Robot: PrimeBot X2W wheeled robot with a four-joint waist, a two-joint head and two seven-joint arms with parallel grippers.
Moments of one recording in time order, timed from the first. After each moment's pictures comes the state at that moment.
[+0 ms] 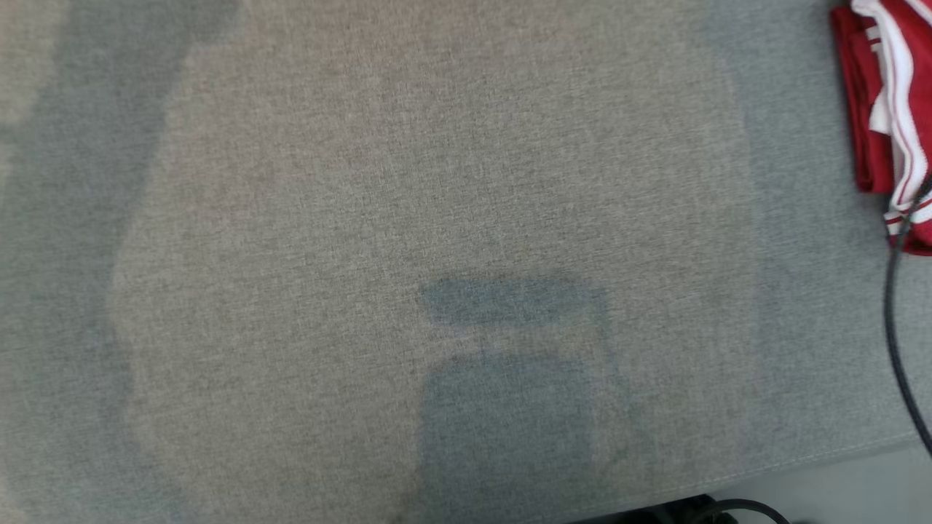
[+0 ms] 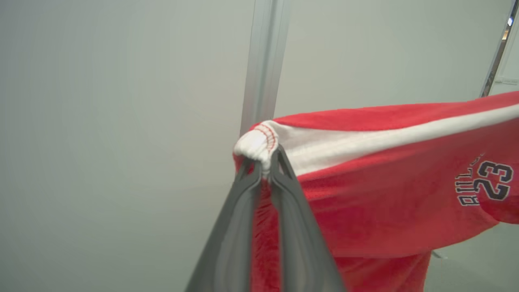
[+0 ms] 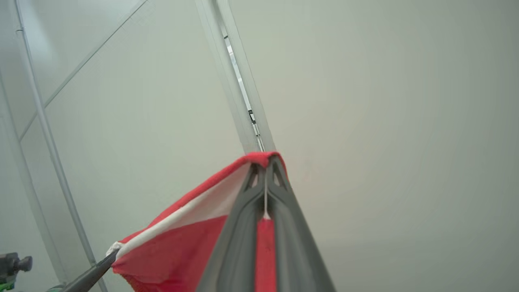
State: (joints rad) left arm -1.71 0.56 -0.93 0.53 -1.20 0.03 -0.18; right arm -1.46 -0.30 0.16 0.25 0.85 0.13 0.03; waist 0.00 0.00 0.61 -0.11
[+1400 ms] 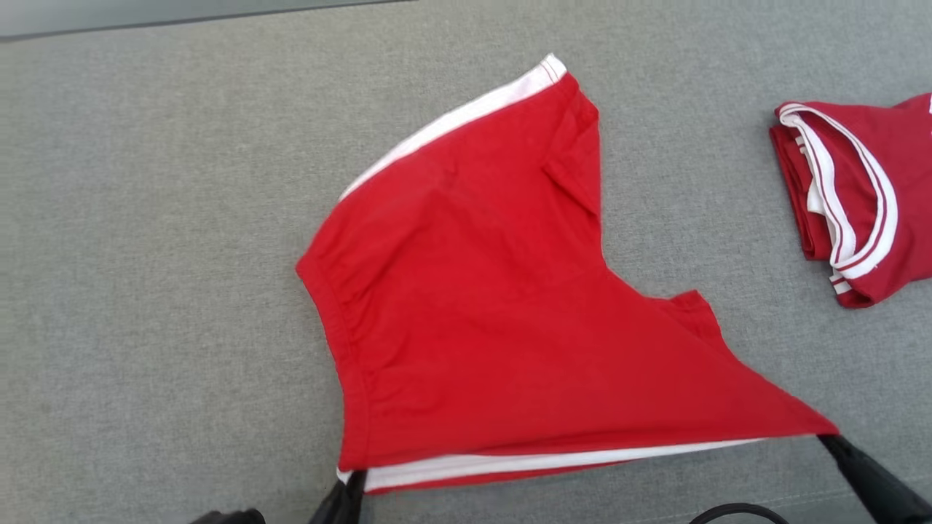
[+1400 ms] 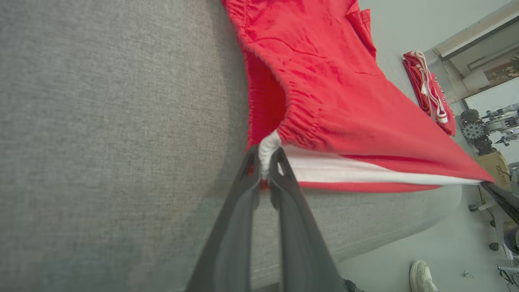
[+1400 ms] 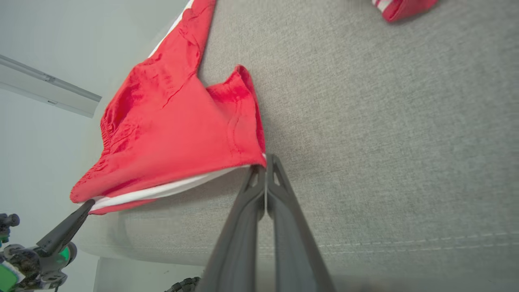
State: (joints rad) left arm 0.08 0.51 -0.73 -0.15 -1.00 0.26 -0.26; right arm 0.33 -0.82 0.31 -0.19 1.25 0.13 -0.19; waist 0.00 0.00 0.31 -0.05
